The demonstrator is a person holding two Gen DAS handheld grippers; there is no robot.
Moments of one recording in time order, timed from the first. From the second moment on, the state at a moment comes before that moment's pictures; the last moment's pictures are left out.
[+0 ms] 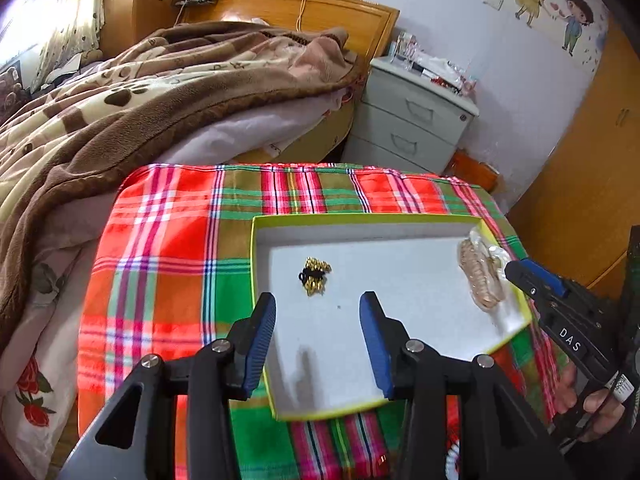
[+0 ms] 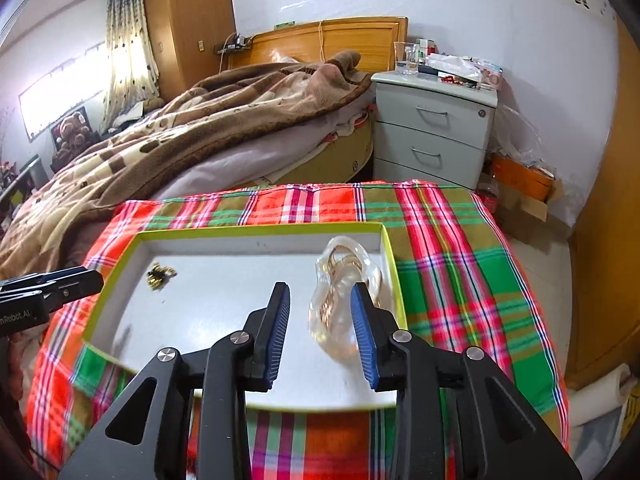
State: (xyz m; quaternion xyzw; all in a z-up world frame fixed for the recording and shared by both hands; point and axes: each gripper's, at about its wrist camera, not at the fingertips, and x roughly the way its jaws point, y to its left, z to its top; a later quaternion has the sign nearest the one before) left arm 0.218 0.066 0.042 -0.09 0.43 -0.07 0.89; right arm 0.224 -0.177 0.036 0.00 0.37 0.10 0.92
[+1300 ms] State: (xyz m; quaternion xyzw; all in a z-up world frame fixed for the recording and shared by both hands) left arm 0.095 0.051 0.023 -0.13 0.47 -0.15 0.86; right arm 0.127 -0.196 -0.020 -0.02 0.45 0.17 0.88
